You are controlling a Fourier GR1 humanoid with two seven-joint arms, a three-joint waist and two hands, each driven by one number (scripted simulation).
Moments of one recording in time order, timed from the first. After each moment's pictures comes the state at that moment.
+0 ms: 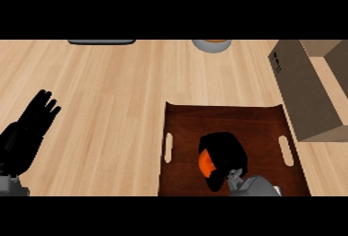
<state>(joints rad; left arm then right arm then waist) -0.02 0.23 0.21 -1.68 0.24 -0.11 0.30 -0.19 -0.07 0.50 -1.54 0.99 0.45 0.55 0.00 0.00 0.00</state>
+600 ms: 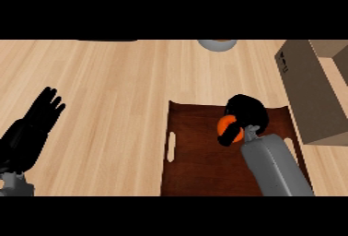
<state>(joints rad) -0.04 0.22 0.20 -1.68 0.23 -0.12 0.30 -0.44 -0.06 0.15 -1.28 0.99 0.35 0.66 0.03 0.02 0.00</state>
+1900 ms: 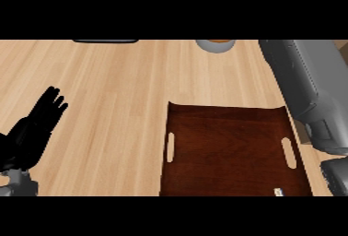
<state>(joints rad) -0.06 0.21 0.20 -1.64 0.20 -0.12 0.28 -1.25 -0.26 -0.06 -0.70 1.27 -0.04 0.94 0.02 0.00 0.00</state>
